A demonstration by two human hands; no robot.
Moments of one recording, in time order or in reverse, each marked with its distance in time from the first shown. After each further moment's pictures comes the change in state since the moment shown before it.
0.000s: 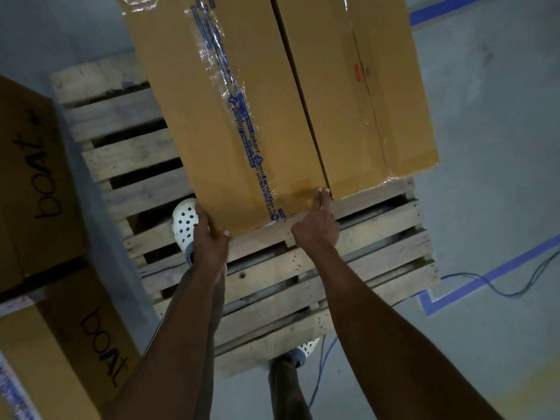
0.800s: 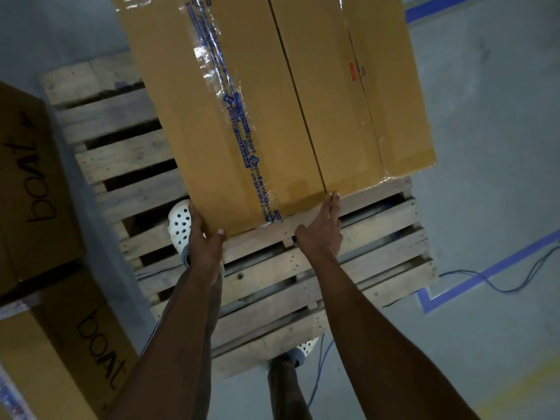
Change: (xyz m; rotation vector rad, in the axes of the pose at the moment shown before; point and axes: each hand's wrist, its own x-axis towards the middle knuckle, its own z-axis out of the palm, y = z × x) left_hand 0.002 0.006 0.002 -0.109 0.037 -0.063; right_hand -0.005 0.016 0.009 0.200 0.103 0.080
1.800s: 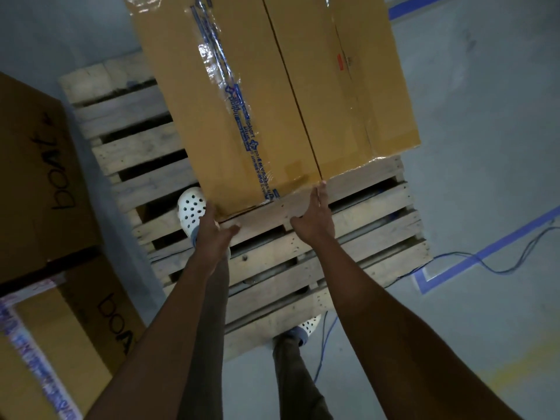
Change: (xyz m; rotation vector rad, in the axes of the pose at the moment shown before) left_hand -0.058 0.024 -0.030 0.156 -0.242 0.005; right_hand -0.044 0.012 -0.020 -0.004 -0.158 -0.143
